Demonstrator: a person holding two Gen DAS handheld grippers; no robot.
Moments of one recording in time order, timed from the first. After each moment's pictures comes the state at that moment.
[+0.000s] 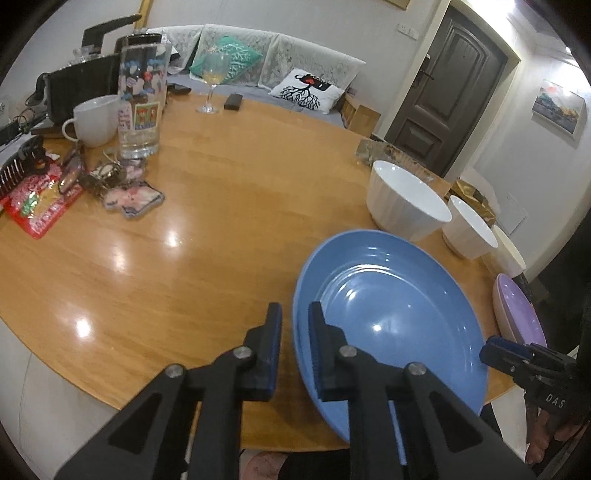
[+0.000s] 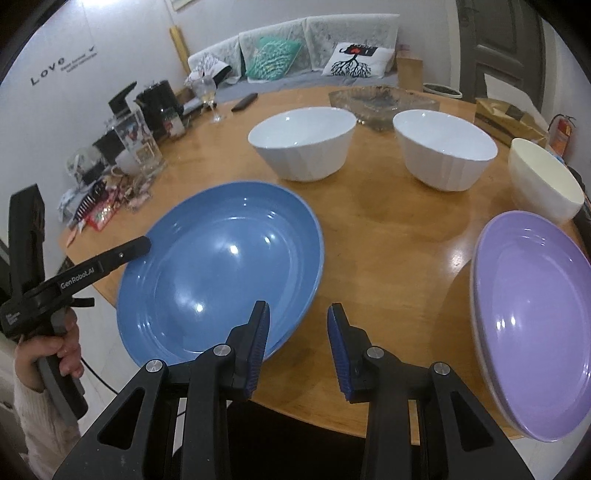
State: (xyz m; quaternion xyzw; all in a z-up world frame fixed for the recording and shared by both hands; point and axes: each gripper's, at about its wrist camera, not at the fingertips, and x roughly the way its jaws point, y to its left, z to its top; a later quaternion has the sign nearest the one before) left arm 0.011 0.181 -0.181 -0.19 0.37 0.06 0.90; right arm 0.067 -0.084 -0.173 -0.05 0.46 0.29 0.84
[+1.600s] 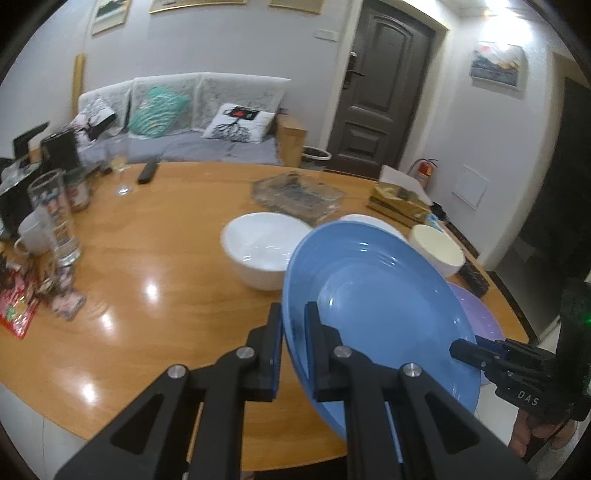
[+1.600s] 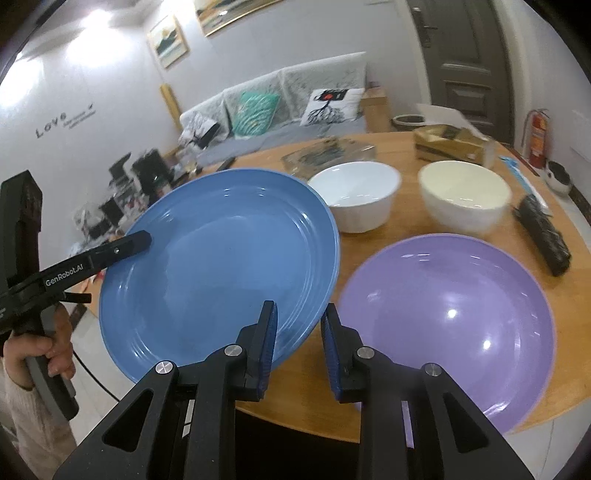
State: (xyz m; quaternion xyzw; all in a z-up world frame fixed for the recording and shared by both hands) left arm 0.047 0.051 -0.084 -0.09 0.33 -0.02 0.94; right arm 0.068 -0.200 -0.132 0.03 0.38 0.28 0.88
